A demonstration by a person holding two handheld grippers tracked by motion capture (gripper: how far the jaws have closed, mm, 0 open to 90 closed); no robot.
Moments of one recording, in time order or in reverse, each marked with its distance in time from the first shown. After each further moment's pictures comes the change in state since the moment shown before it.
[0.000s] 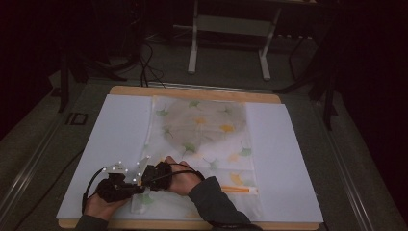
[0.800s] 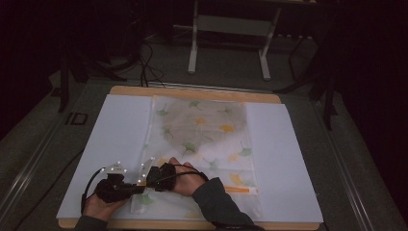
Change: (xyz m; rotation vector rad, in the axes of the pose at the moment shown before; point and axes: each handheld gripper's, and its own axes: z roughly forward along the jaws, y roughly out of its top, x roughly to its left) left arm 0.000 -0.001 -0.003 -0.004 -0.003 0.003; right arm 0.000 -0.015 0.003 0.035 -0.009 0.011
